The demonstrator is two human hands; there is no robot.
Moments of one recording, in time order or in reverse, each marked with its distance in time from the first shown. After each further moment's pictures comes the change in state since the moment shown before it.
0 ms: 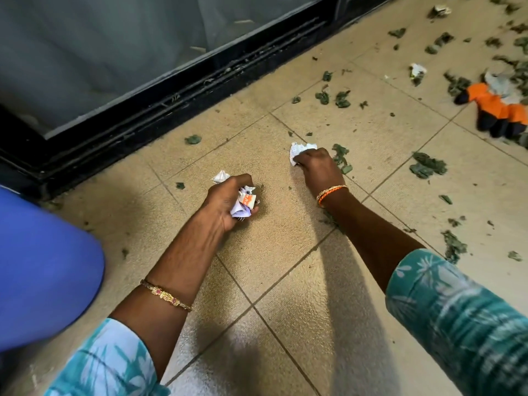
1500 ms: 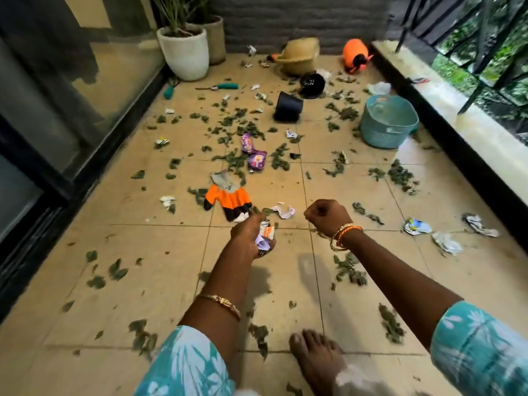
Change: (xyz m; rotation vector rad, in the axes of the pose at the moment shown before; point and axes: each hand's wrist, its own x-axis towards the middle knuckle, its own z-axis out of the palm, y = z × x) left_hand -0.042 -0.043 0.481 0.507 -0.515 -0.323; right_hand -0.181 0.268 -0.331 0.349 0.359 1.132
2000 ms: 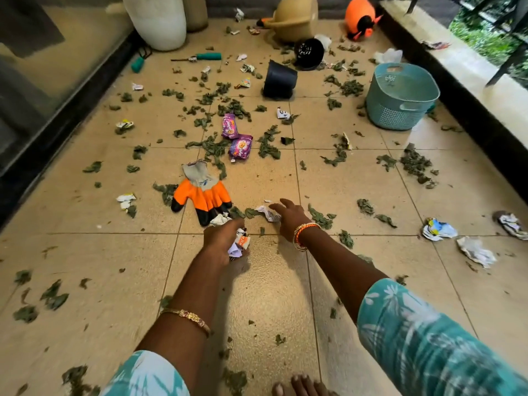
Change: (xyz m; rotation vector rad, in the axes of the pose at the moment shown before) left_hand 0.117 0.000 -0.009 0.202 0.158 0.082; right_hand 0.122 0.070 0.102 -0.450 -0.346 -0.125
